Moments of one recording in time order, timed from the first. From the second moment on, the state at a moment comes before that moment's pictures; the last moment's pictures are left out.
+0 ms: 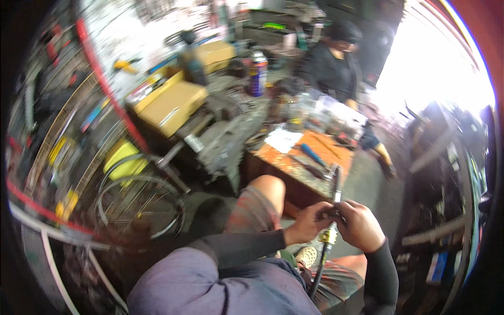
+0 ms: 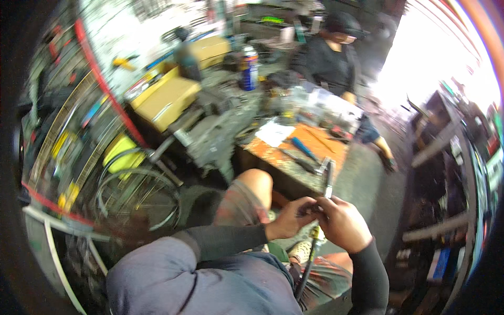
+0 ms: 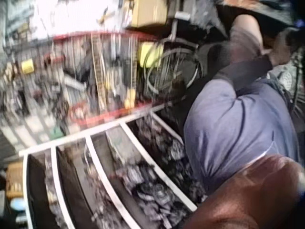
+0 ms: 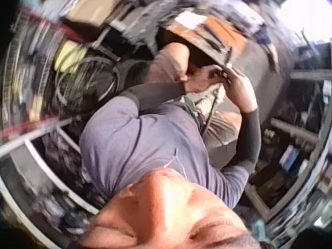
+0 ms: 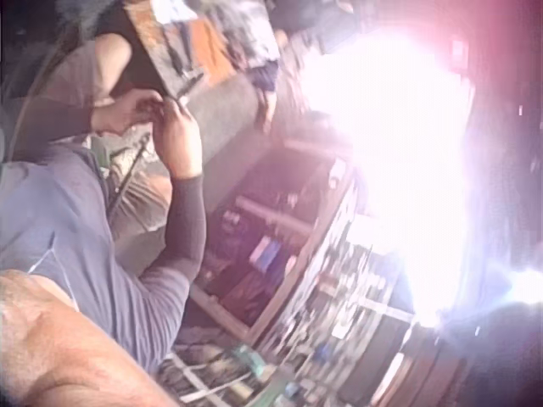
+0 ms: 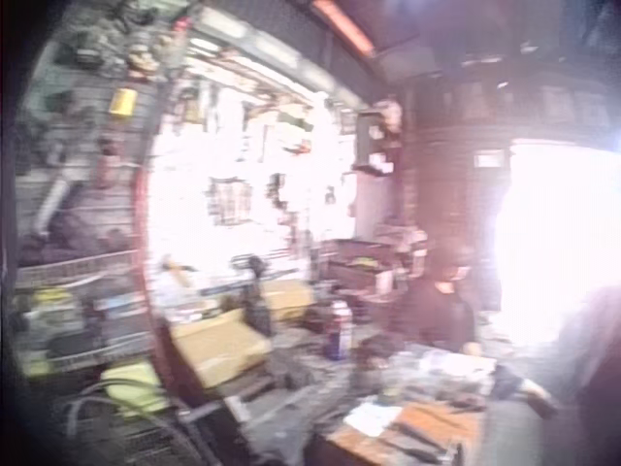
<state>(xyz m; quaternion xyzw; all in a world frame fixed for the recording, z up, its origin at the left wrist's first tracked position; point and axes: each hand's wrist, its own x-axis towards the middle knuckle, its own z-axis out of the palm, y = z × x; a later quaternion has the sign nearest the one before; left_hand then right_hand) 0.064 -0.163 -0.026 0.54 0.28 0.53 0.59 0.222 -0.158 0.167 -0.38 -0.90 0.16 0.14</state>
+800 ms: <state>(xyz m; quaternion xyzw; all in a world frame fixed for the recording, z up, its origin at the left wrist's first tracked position) 0.067 -0.169 -0.009 0.52 0.21 0.58 0.59 0.199 -0.170 0.168 -0.43 -0.87 0.15 0.17</state>
